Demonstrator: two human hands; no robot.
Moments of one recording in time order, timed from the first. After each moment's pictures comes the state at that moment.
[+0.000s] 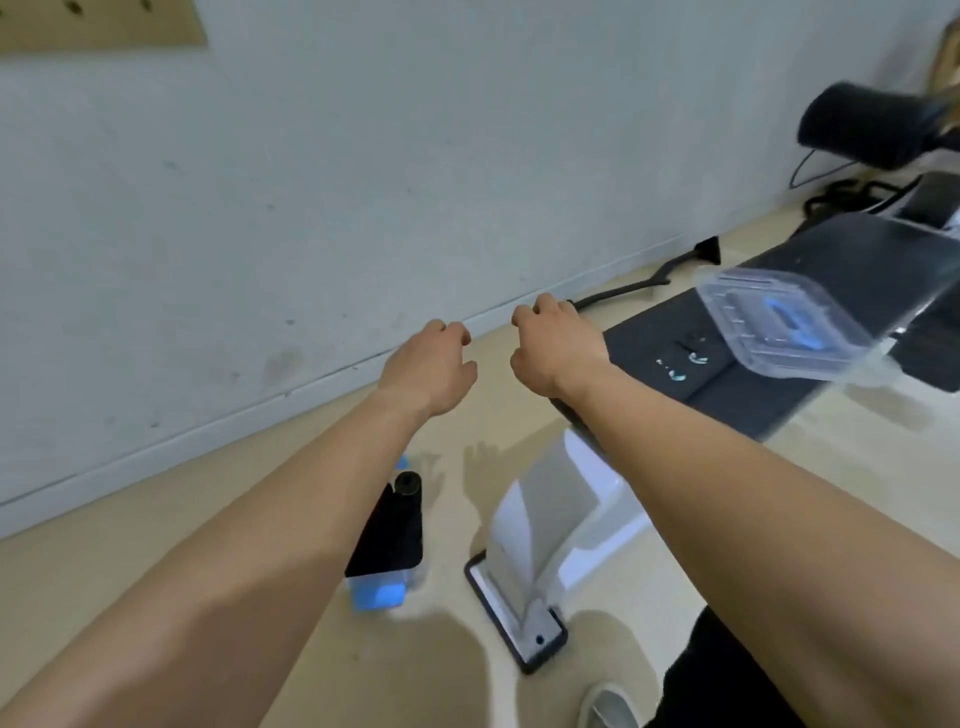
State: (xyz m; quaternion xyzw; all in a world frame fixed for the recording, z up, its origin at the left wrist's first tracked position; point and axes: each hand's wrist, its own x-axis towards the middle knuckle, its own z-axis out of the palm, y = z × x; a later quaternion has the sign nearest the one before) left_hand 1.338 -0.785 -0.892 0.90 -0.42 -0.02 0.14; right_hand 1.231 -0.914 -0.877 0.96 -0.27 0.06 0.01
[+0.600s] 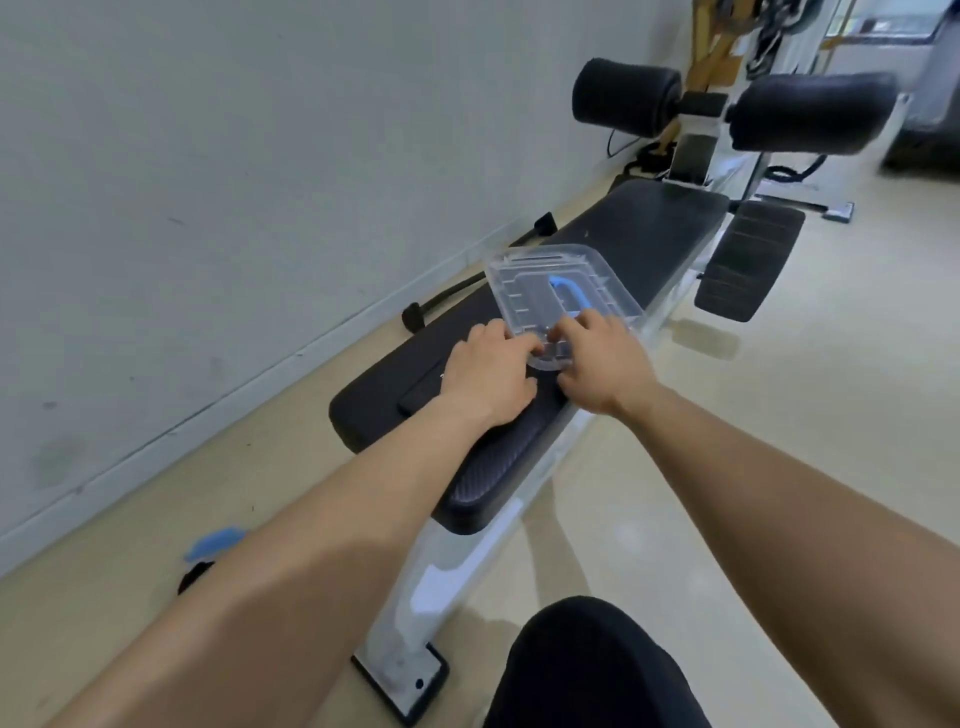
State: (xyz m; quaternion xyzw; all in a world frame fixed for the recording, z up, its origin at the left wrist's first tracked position) left_hand 1.150 -1.021 -0.906 0.77 -0.63 -0.01 0.11; right_hand 1.016 -1.110 -0.911 0.90 -0.43 0.08 -0.07
